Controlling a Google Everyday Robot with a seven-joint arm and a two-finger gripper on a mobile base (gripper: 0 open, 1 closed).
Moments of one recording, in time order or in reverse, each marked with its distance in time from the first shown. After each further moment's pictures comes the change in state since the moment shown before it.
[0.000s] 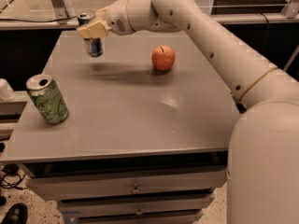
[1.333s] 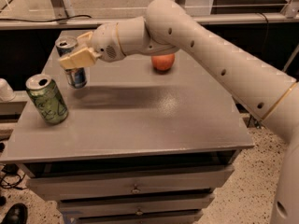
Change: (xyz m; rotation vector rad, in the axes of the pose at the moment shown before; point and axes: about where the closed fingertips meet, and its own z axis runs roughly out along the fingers) arm 0.000 0.130 0.002 -0.224 -0.033 0.008
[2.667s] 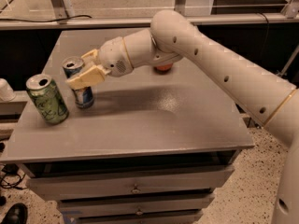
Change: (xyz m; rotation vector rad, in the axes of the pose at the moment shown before) arm 0.035 0.043 -0.009 -0.170 0.030 0.004
